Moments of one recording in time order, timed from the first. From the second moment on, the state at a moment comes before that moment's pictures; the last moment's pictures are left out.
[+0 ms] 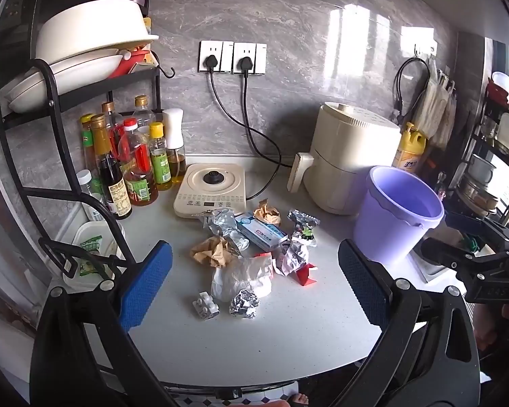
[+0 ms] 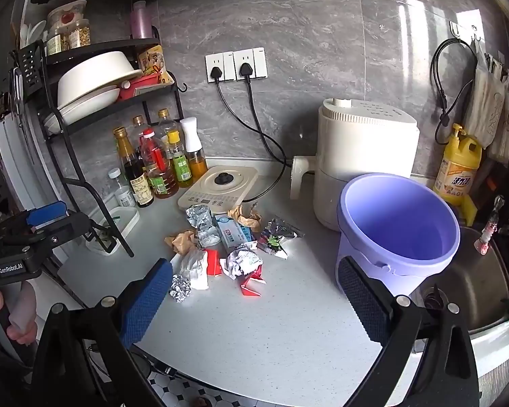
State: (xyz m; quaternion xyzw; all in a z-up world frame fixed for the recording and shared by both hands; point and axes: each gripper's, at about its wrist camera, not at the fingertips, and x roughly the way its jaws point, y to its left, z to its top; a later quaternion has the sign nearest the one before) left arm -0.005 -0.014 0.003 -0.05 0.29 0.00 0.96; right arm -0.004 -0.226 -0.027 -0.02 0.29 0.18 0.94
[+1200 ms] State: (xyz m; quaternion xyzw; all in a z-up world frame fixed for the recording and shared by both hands) left arm -0.001 0.000 0.001 -0.06 0.28 0.01 0.96; right arm 0.013 -0.215 -0.027 -0.02 0.29 0.18 0.94
